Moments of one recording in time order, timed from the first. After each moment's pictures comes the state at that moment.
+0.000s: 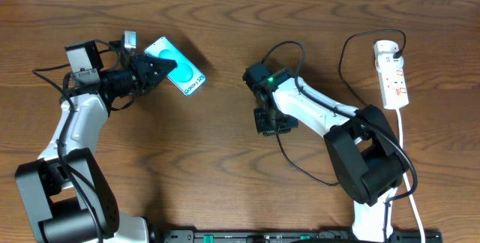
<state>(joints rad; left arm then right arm) 0.26 1.66 1.01 -0.19 1.14 -0.52 0.61 2.05 1.38 -0.98 0.00 0.47</state>
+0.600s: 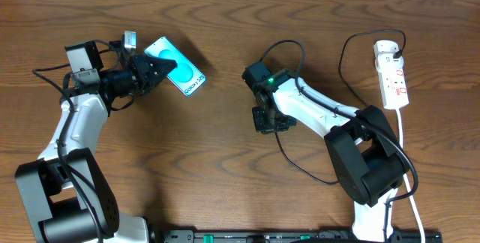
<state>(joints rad) 0.26 1.66 1.01 -0.19 1.14 -0.52 0.61 2.05 1.37 -0.92 0.00 0.46</state>
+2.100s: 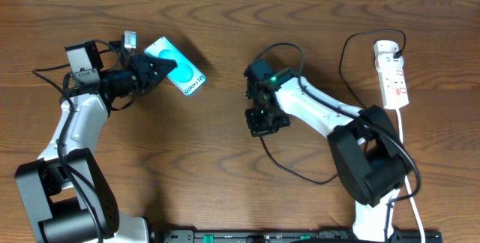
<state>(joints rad) 0.26 1.66 1.01 -0.19 1.14 -0.52 0.59 2.01 1.37 -0.89 -0.30 0.29</state>
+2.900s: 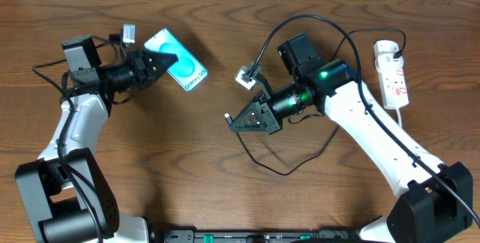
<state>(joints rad) 0.26 1.66 1.00 -0.01 1.27 -0.60 0.50 1.66 1.37 -0.93 -1.14 -0.21</state>
